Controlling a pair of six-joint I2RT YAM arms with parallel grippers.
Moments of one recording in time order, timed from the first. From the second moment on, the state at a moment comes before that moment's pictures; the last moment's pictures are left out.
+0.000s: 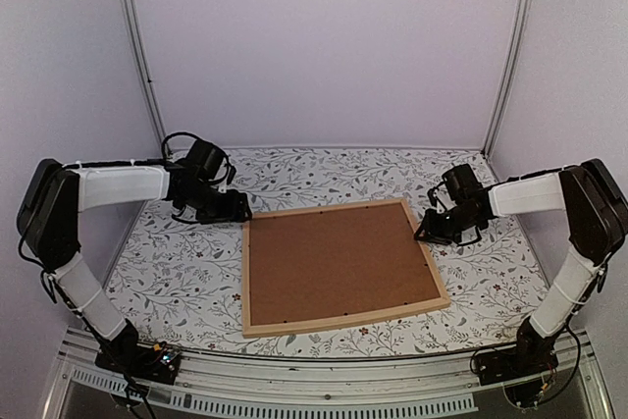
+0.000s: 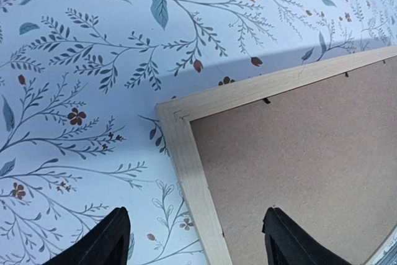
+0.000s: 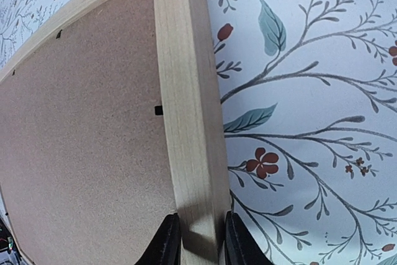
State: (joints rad) left arm -0.44 1.67 1.07 -0.41 0.08 -0.40; right arm 0.35 1.71 0.90 -0.27 -0.25 0.43
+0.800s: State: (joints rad) left arm -0.48 1.70 1.09 -0.64 -0.02 -0.35; right arm 0.41 1.56 0.69 -0.10 -0.22 0.64
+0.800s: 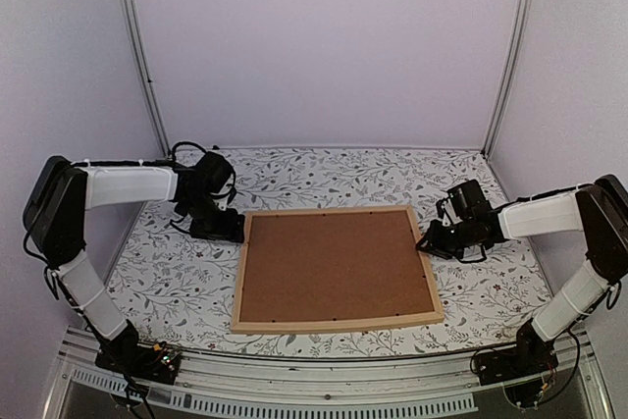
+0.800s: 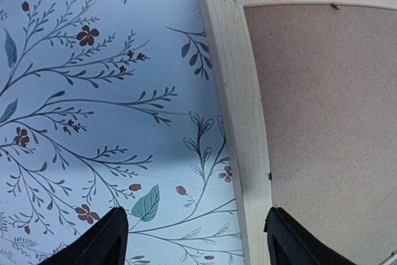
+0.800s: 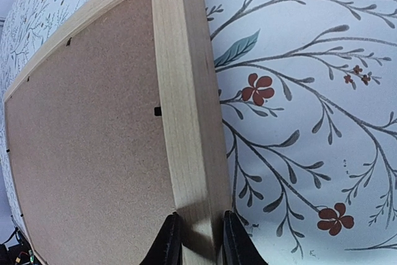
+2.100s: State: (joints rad) left arm -0.53 1.82 1.16 -0.66 -0.10 -0.38; right arm 0.42 1.56 0.68 -0.10 -0.20 0.65
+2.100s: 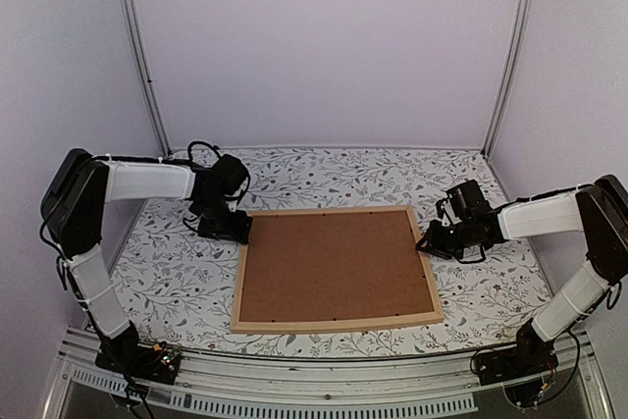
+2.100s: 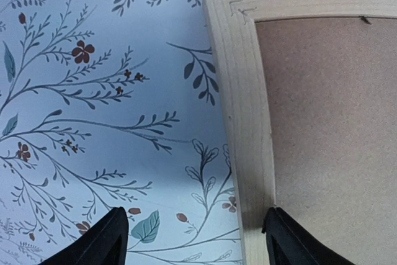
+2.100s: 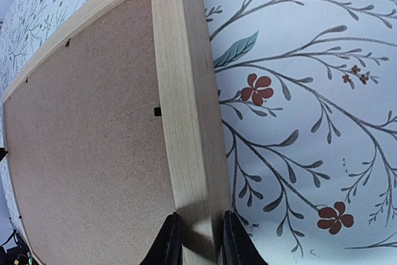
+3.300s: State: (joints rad) left arm -0.69 1.64 1.07 -0.70 -0.14 -0.48; right arm 0.46 1.57 0.70 -0.10 -0.17 0.67
